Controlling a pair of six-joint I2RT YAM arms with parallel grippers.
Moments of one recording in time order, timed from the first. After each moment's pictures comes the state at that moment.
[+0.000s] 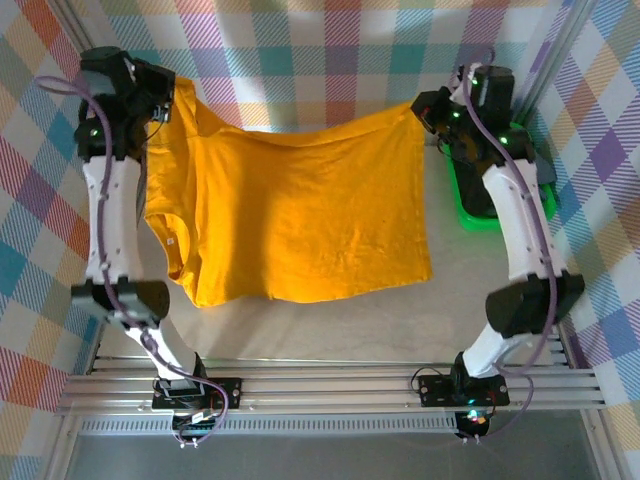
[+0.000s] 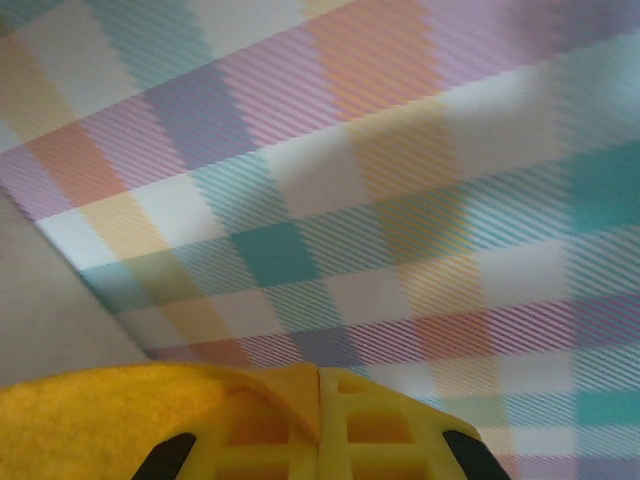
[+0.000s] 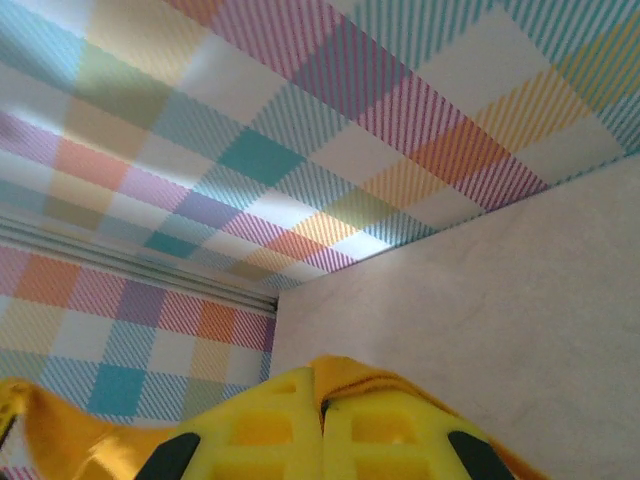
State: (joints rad) left arm 0.09 1.81 2.28 -0.74 0.20 -1.19; right arm 0.13 1.72 1.98 -0.61 -0.43 0.81
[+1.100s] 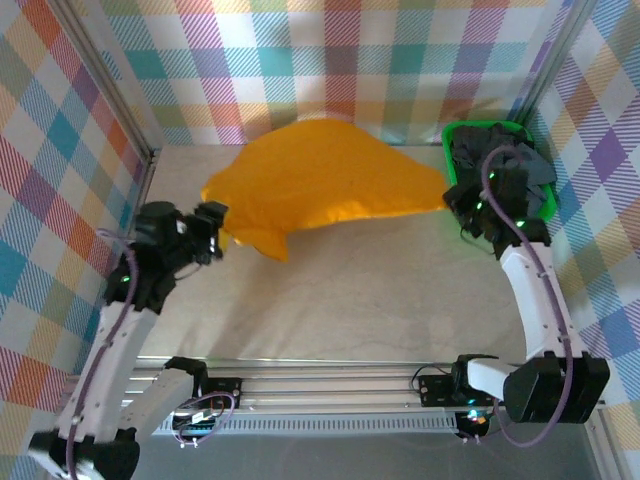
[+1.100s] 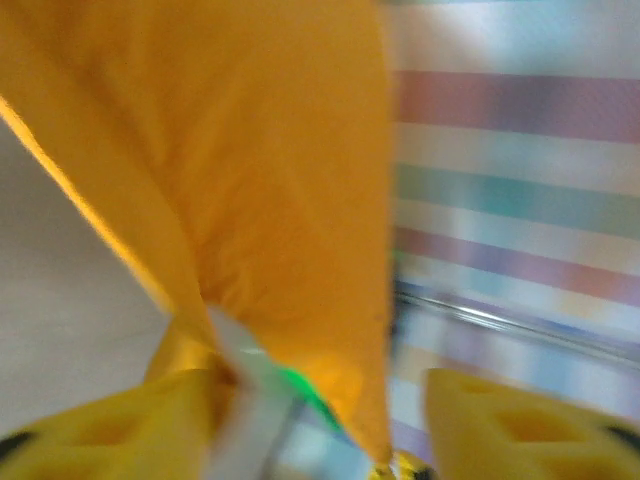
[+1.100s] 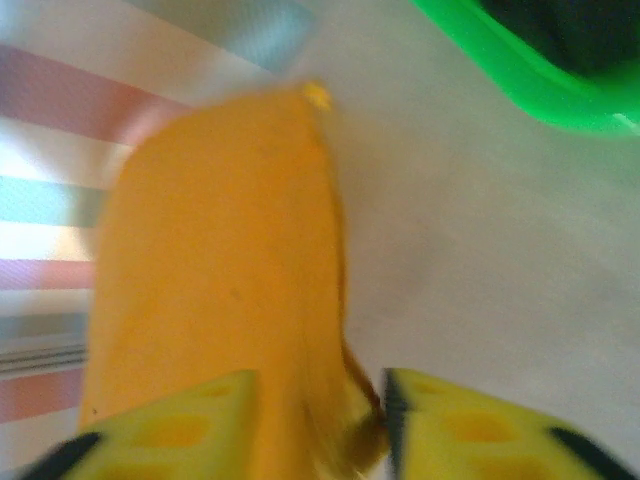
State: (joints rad) left arm -0.18 0.88 0.96 -0.66 0.23 -1.45; right arm -0.01 1.18 1.08 -0.66 -0.18 0.87
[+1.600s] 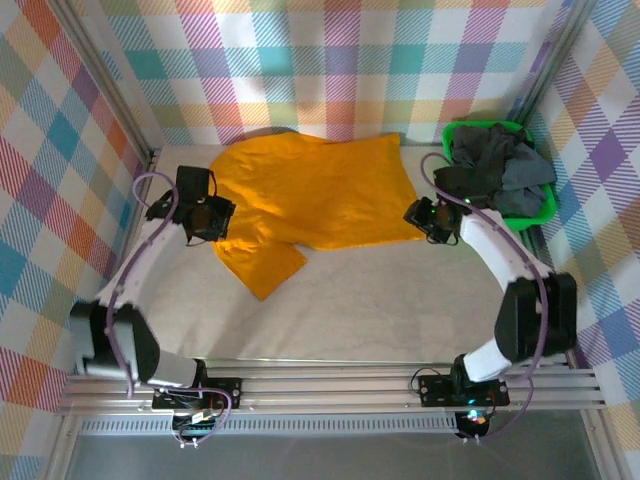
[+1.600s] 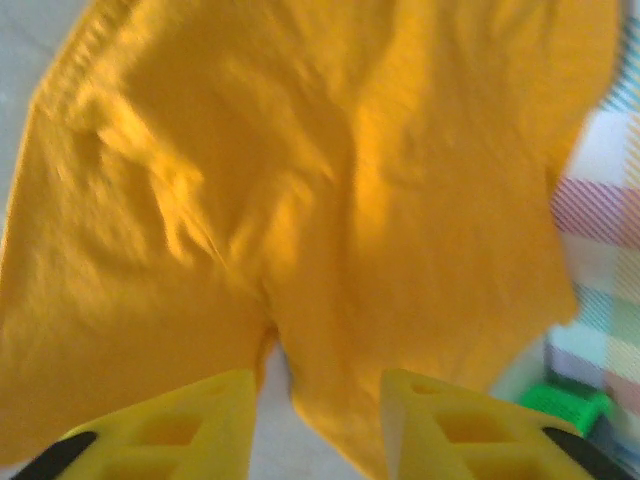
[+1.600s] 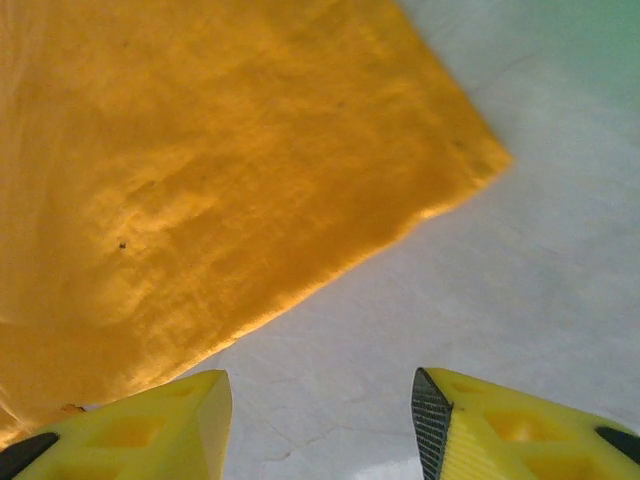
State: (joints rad) left arm -0.09 1.47 1.21 -0.70 0.10 -1.31; right arm 0.18 1.57 1.19 -0.66 -0.13 0.70
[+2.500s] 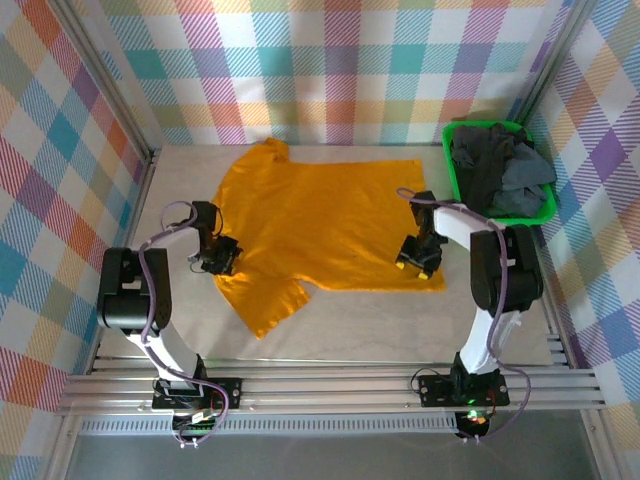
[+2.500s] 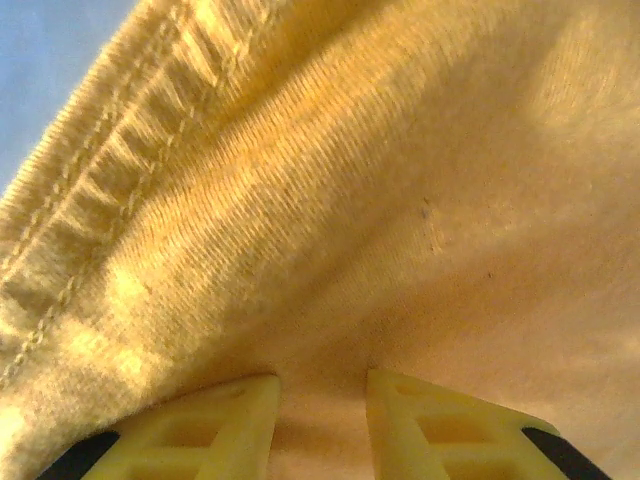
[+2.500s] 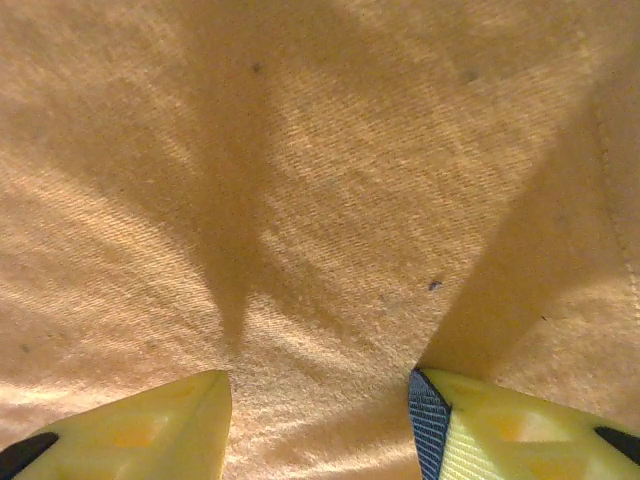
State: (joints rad) left arm -0.02 1.69 0.93 -0.53 0.25 -1.15; right arm 0.21 1.82 1.14 -0.90 -0.13 0.68
